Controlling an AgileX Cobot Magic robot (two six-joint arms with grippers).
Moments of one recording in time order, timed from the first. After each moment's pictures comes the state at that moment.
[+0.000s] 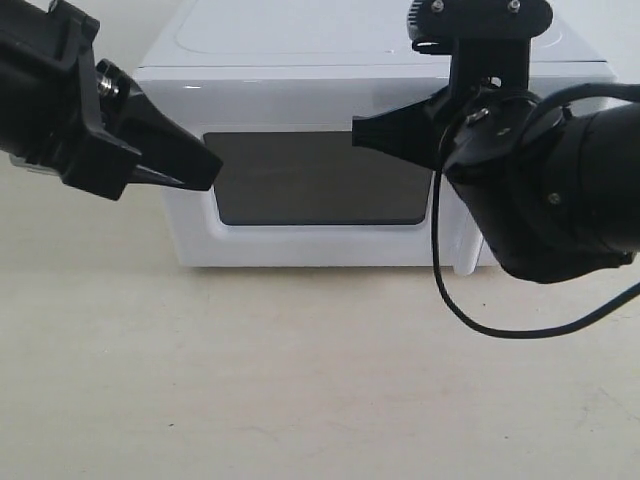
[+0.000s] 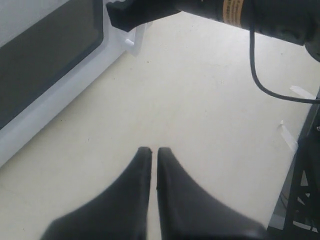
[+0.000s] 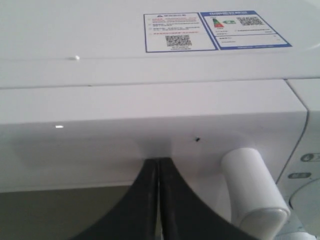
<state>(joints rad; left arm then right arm) -0.51 1.22 -1.08 -0.60 0.88 0.65 0.77 1.59 -0.91 -1.71 0.77 2.10</state>
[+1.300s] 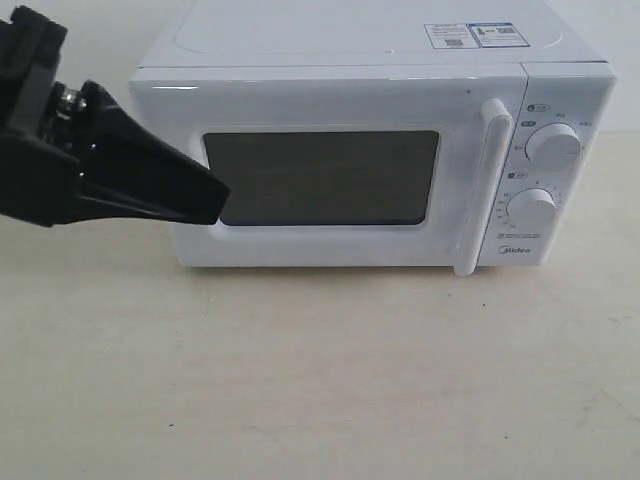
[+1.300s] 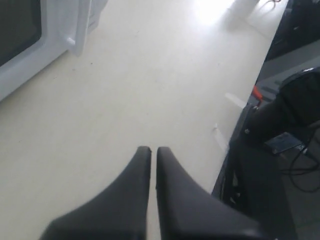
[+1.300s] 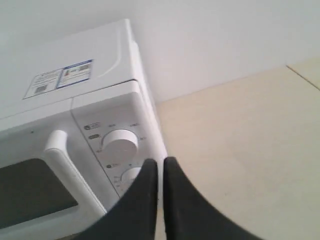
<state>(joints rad) -0.51 1.13 -1.01 -0.80 0.95 0.69 0.94 0.62 -0.54 -1.25 1.05 1.67</state>
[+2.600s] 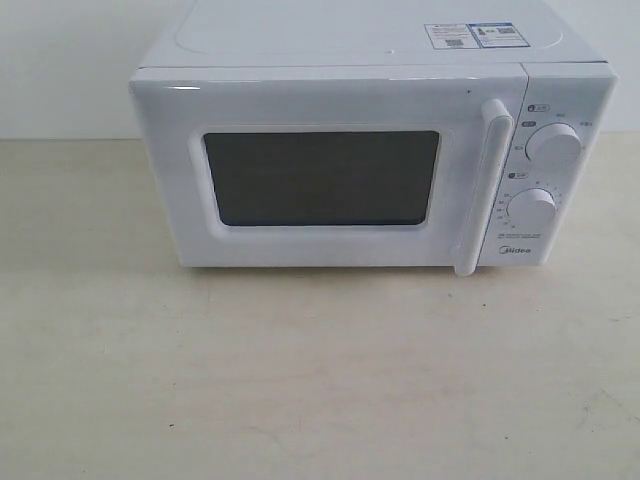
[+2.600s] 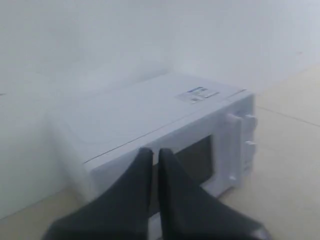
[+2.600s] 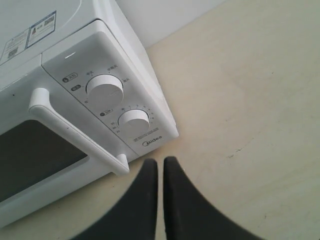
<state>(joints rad) -0.32 0.44 -0.82 -0.47 0.60 0.55 0.94 0.52 -0.54 -0.98 1.09 1.66</state>
